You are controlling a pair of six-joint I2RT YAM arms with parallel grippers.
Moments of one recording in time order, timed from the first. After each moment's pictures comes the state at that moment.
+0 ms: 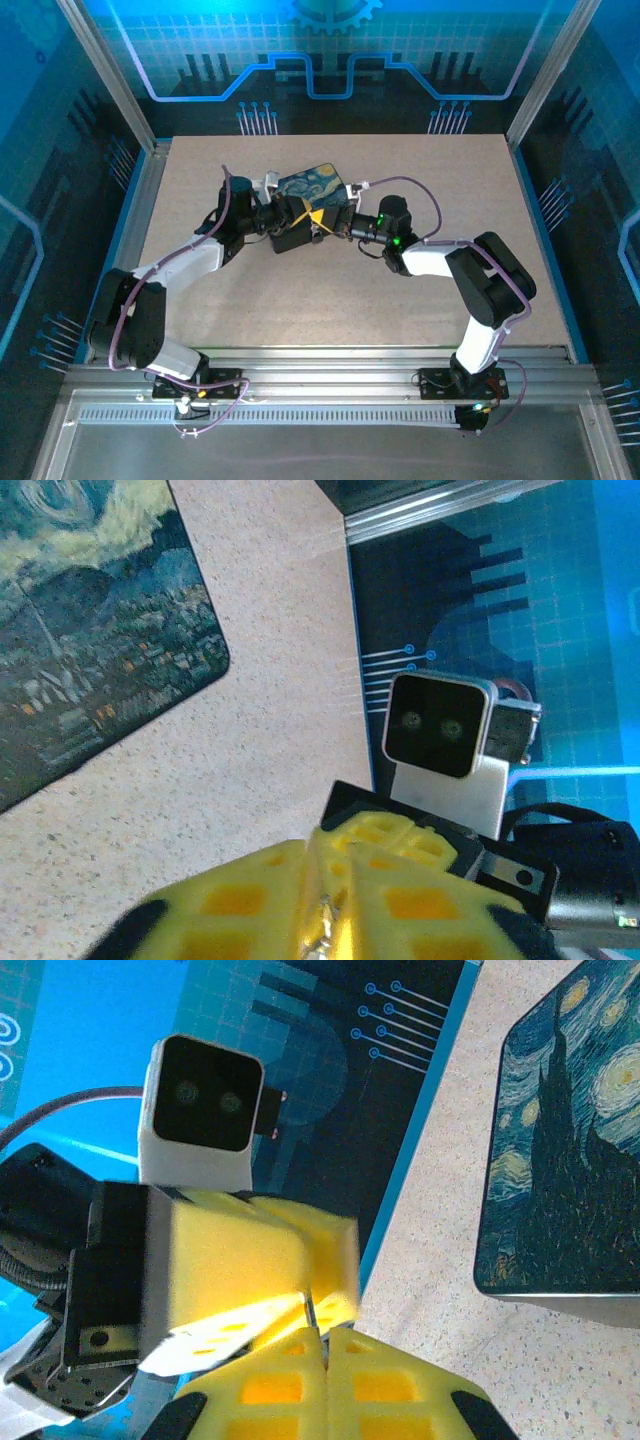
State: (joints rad) left arm -0.30 1.48 0.87 0.23 0.64 -1.02; right arm 0.51 1.77 0.81 0.92 -0.72 1.17
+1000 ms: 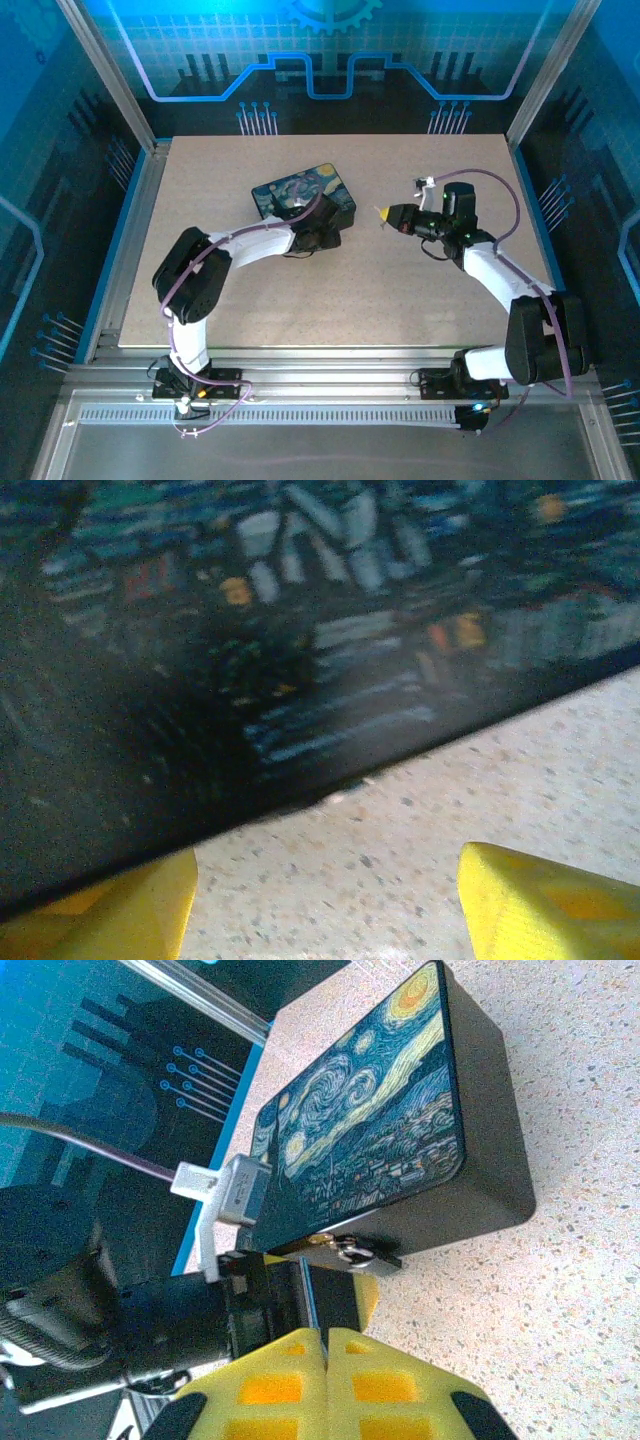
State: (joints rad) left arm -0.65 1.91 1.29 -0.46 -0.19 -0.84; right arm 0.13 1.36 0.78 0.06 -0.75 0.57
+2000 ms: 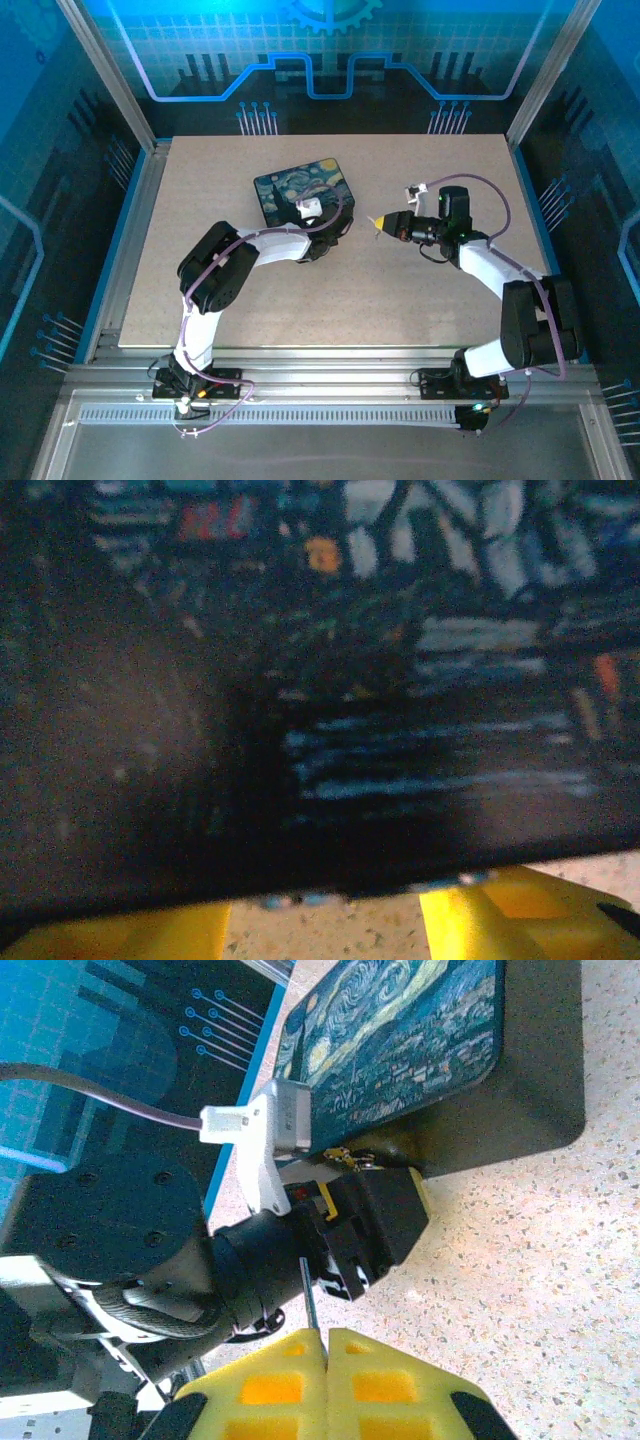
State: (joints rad) left arm -0.70 2.05 1.31 -0.29 -0.54 -0.90; right arm 0.12 1.45 0.77 0.08 -0.88 0.54
